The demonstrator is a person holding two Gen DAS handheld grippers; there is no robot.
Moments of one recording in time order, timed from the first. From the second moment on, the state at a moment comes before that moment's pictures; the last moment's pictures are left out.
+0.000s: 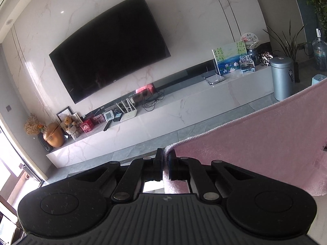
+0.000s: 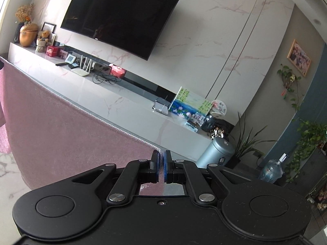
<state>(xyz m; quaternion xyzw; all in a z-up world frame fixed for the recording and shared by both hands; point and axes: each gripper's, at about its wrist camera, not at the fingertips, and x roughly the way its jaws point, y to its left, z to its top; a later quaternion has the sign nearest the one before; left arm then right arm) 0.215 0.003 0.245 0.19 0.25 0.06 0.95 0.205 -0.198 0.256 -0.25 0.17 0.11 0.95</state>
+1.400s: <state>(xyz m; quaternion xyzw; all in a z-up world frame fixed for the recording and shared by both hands) 0.029 0.078 0.023 0.13 0.49 -0.01 0.86 0.024 -0.216 0.016 -0.23 0.46 0.29 0.81</state>
